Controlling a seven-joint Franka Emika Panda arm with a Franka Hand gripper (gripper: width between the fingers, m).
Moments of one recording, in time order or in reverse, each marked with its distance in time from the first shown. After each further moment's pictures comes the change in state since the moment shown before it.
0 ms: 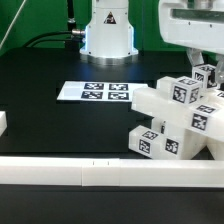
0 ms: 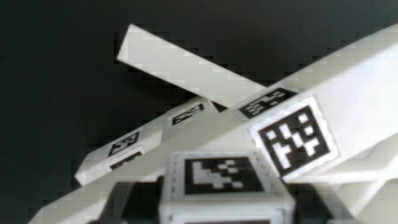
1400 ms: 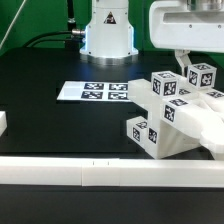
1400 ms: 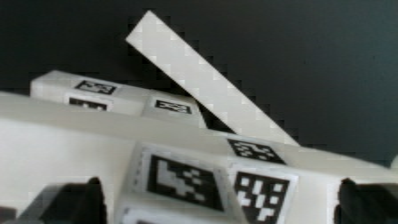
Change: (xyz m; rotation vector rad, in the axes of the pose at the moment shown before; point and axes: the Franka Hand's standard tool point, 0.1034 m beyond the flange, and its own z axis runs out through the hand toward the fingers) arm -0.003 -0.001 0.002 0.011 -0.007 -0.536
